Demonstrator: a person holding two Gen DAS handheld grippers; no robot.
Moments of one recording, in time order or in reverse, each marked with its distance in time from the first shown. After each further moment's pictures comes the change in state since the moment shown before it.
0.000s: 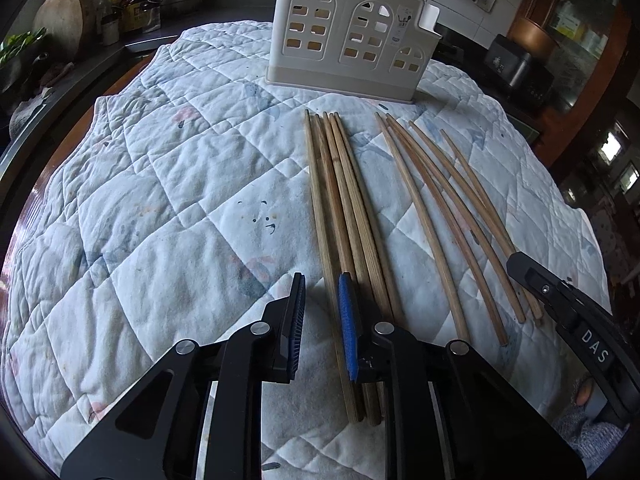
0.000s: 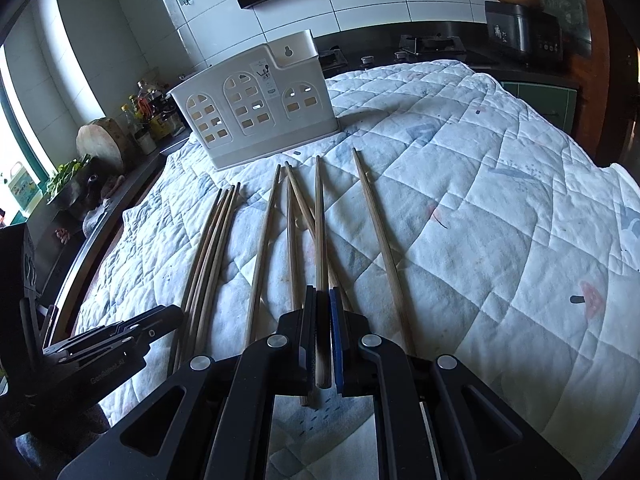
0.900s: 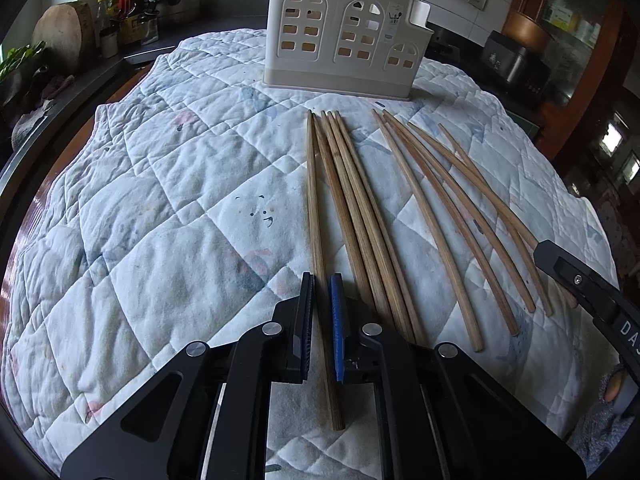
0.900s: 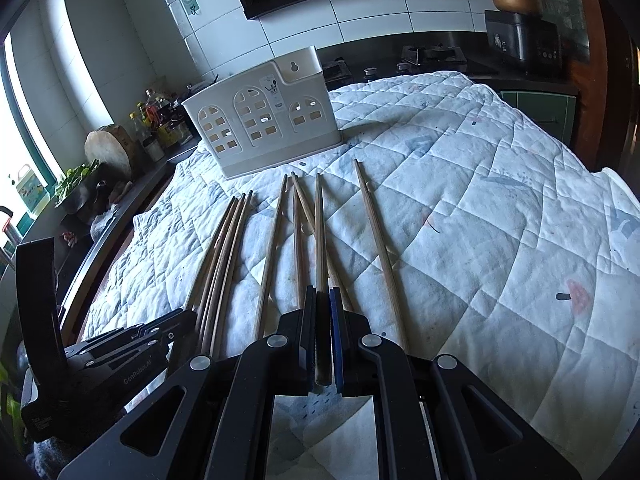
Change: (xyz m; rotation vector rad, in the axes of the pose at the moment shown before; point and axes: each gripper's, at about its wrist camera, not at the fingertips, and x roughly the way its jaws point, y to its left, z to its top) left arm 0.001 0.000 -0.007 0.034 -0.024 0.000; right arm -0.021 0.001 -0.004 -0.010 -0.040 0.012
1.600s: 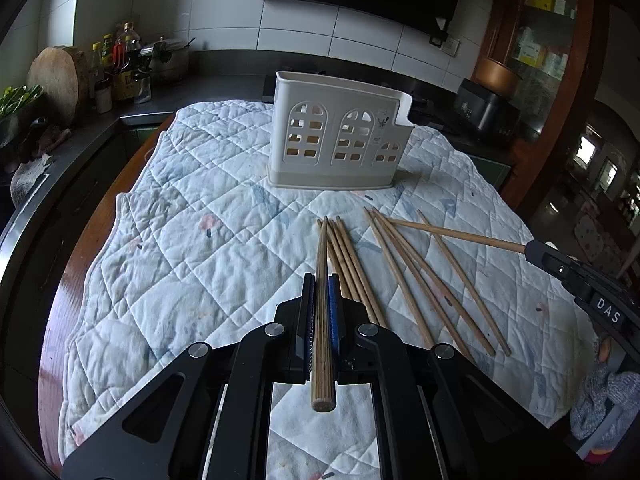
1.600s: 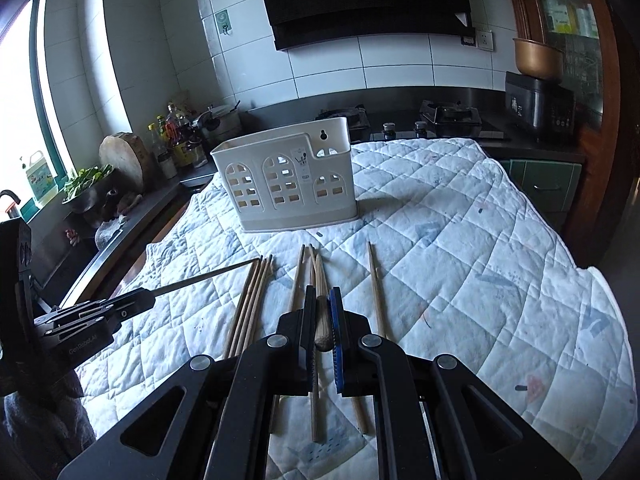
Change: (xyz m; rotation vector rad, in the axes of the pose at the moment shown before) left arm -0.066 0.026 0.050 0.056 -0.189 -0.076; right arm -0.035 0.024 0.055 -0.132 -0.118 -0.007
